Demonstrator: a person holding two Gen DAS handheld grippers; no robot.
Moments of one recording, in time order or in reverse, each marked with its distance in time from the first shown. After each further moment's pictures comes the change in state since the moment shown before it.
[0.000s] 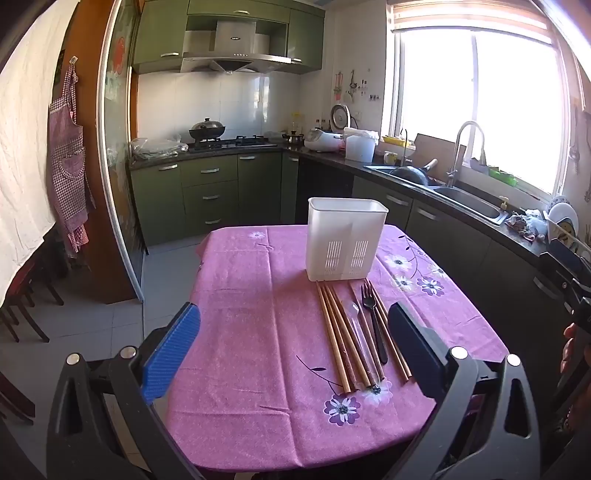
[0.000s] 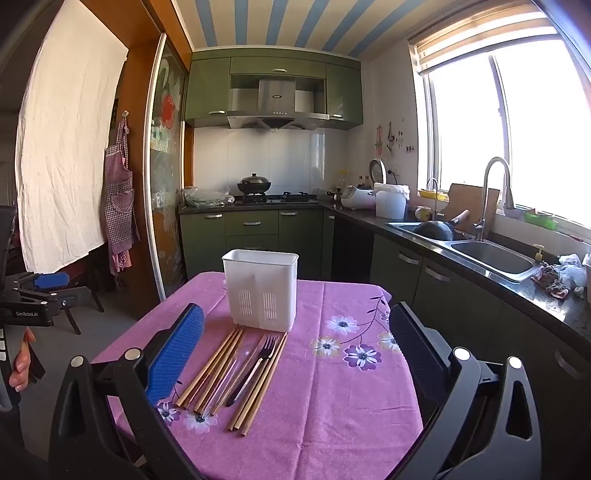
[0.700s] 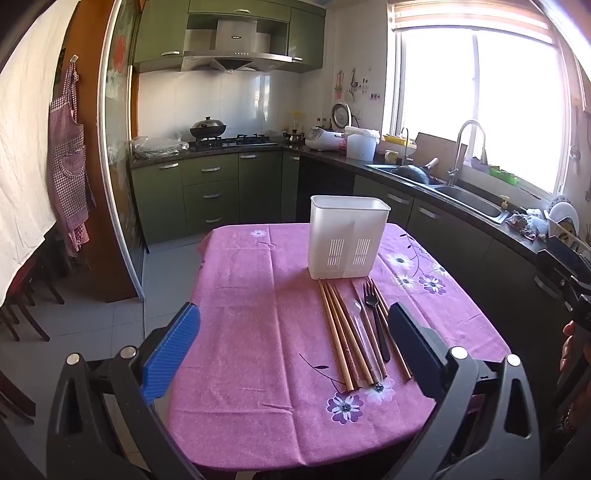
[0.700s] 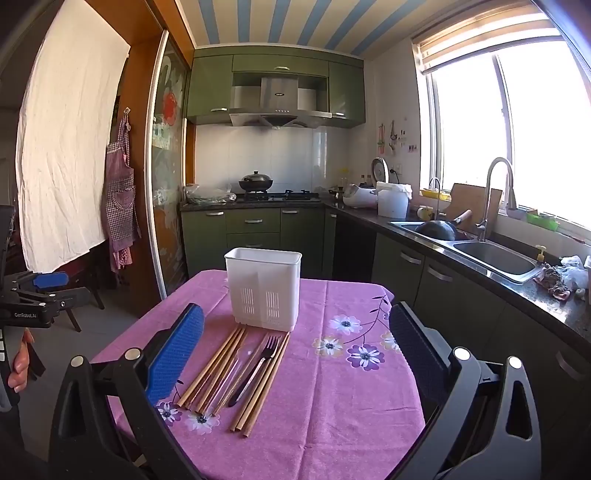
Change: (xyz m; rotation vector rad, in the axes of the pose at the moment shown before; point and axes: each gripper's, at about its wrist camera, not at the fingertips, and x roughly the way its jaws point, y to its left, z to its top) left arm 0.002 0.005 -0.002 -0.003 0.006 -0.003; right arm 0.009 0.004 -0.005 -0.001 0.009 0.007
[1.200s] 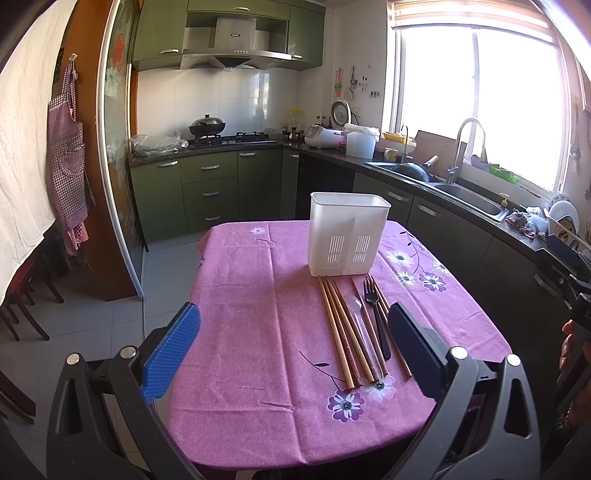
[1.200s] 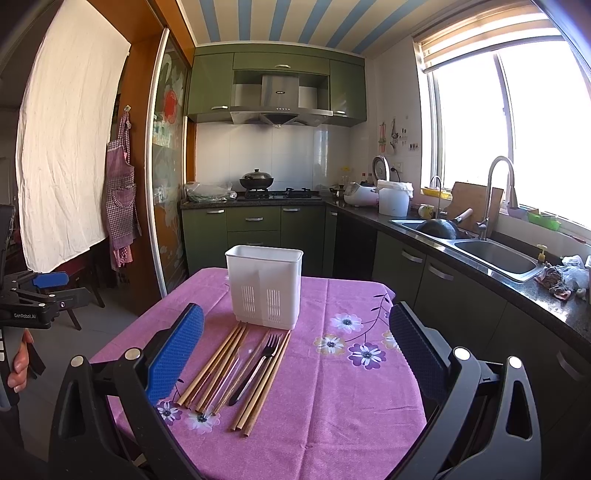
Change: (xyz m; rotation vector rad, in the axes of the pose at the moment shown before) left arm 0.002 0.001 -0.004 0.002 0.005 -0.001; right arm 0.003 0.000 -0.001 -0.004 0.009 0.004
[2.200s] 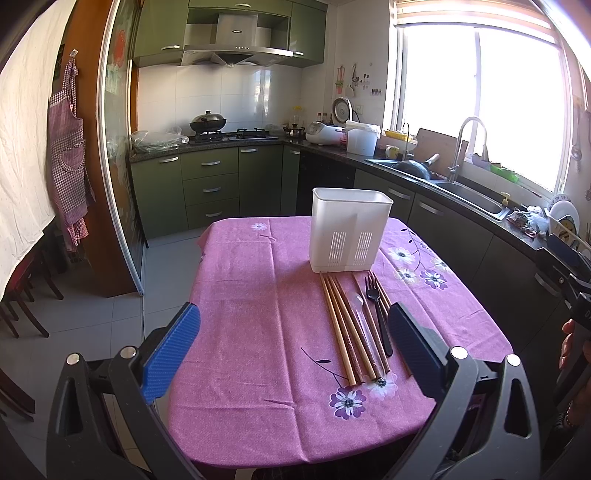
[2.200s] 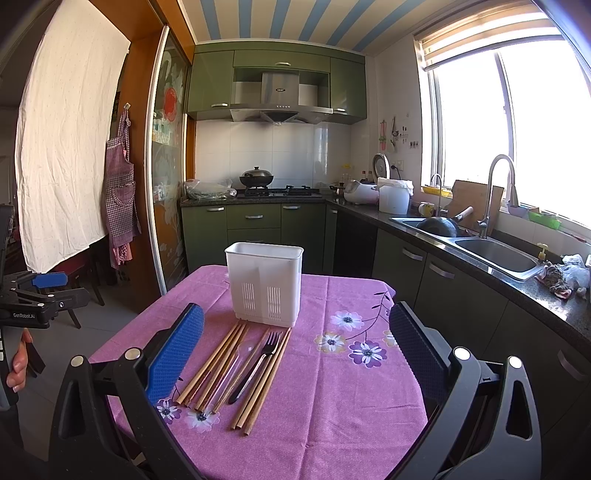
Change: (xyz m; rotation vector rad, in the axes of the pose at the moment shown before) left arm 0.003 0.002 -0.004 -0.001 0.008 -0.001; right arm 0.006 0.001 -0.003 -0.002 0.009 -0.002
